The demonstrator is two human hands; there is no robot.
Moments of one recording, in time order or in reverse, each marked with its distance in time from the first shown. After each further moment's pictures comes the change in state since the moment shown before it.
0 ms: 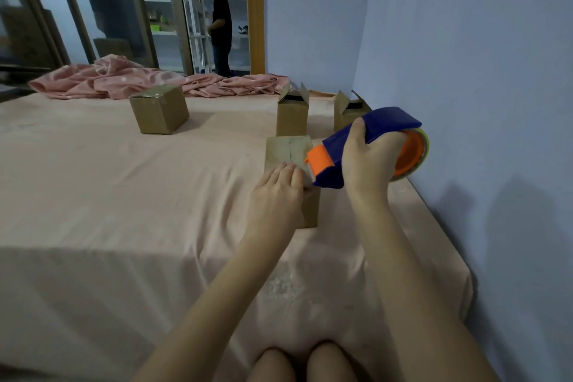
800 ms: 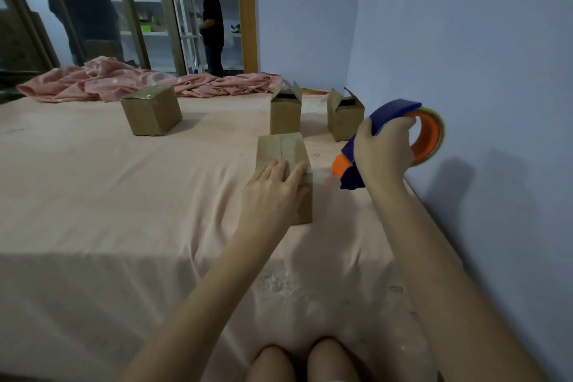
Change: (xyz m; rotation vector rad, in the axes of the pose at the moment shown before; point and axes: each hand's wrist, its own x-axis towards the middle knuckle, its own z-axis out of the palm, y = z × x) left_hand 0.003 0.002 -0.009 0.044 -0.093 0.021; right_hand 0.033 0.011 -0.018 -0.423 0.023 -0.139
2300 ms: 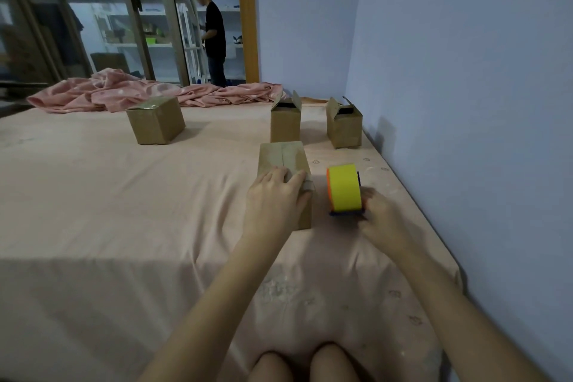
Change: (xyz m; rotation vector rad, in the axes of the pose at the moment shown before) left_hand 0.005 0.006 -0.003 -0.098 0.096 -0.041; right_hand -0.026 0.123 0.008 -0.064 -0.582 -0.615
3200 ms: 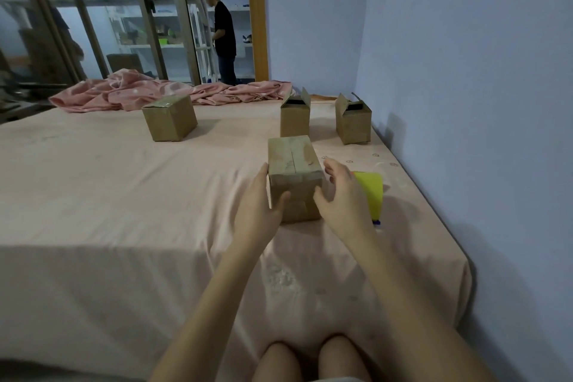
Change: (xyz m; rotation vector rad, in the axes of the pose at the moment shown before) left_hand -0.030 -0.034 0.010 -0.687 -0.157 -0.458; right_hand 0.016 -0.105 0.010 0.163 0.147 0.241
